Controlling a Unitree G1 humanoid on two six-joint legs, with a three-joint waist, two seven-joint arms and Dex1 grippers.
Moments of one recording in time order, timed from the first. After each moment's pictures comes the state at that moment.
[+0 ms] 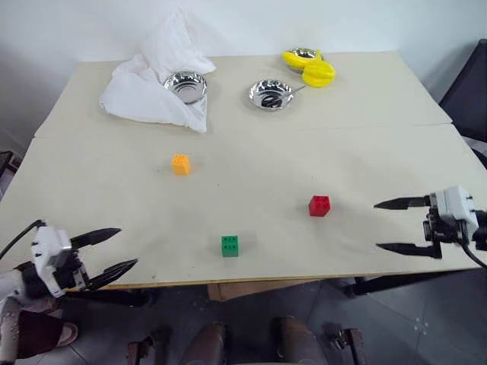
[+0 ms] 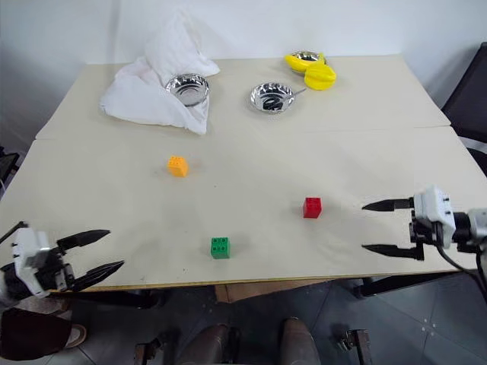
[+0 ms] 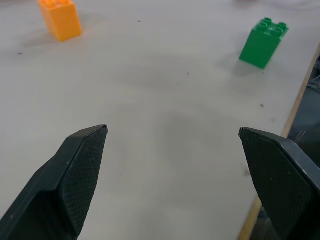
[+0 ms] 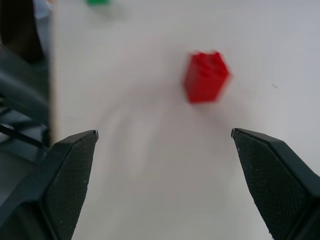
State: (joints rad) left arm 0.21 0.78 0.51 0.06 -0.54 0.01 -1.22; right arm -0.21 -1.14 0.03 0.43 0.74 -0.34 1.54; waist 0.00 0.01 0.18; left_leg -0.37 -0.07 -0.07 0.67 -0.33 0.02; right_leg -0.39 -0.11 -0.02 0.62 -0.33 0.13
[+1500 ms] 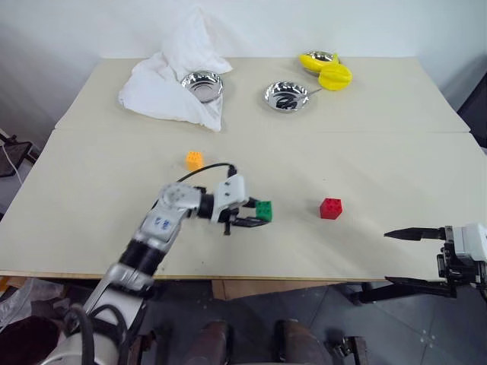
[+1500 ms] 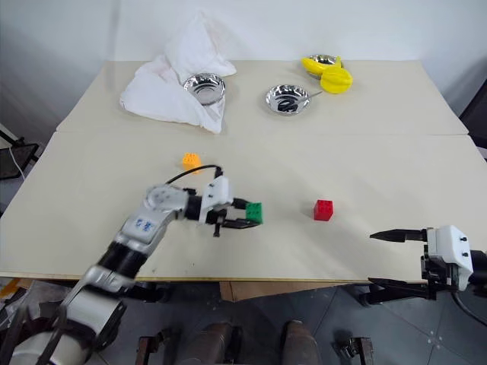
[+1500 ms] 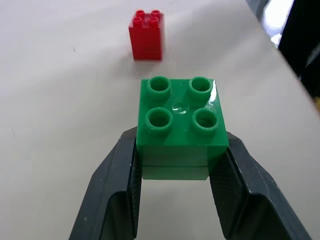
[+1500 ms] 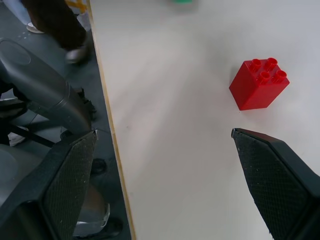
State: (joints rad) left arm -0.81 0.32 -0.33 0.47 -0.12 0.01 -1.10; right arm 0.13 -1.01 -0.37 0.12 0.58 -0.17 1.52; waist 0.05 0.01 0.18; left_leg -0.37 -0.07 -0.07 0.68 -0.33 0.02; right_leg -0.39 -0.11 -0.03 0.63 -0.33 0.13
